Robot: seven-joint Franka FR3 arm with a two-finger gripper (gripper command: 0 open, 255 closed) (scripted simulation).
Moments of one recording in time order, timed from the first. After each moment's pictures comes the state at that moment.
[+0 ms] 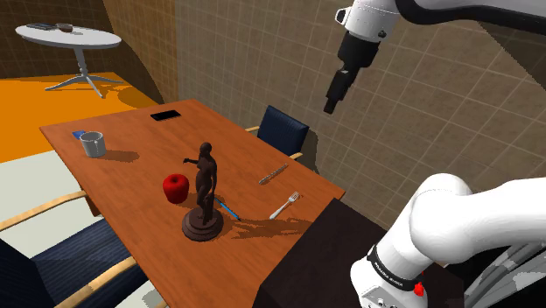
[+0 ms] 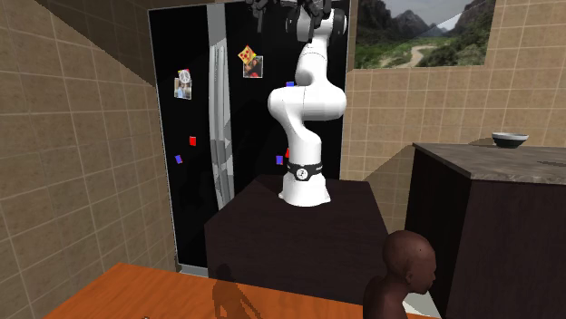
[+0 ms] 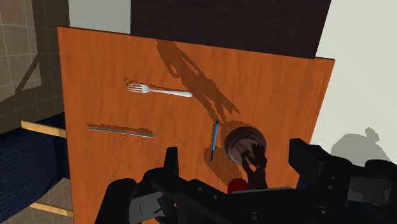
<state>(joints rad) -0.01 -0.80 0.07 -2.33 -0.07 1.62 -0.13</state>
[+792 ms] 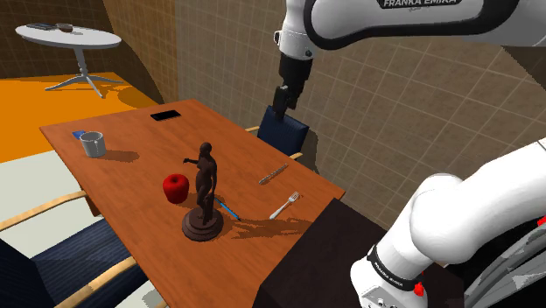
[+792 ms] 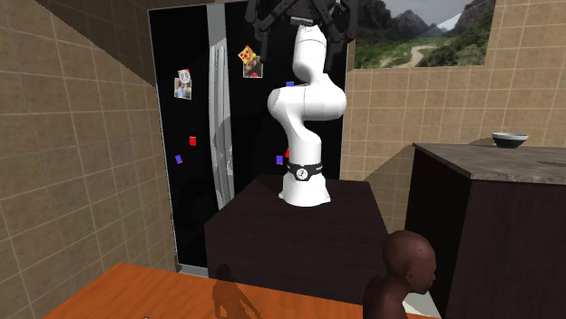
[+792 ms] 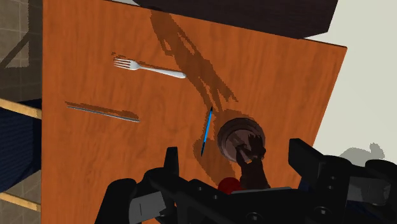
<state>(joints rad) 0.01 -0.42 0.14 -2.21 -0.09 1.81 -0.09</state>
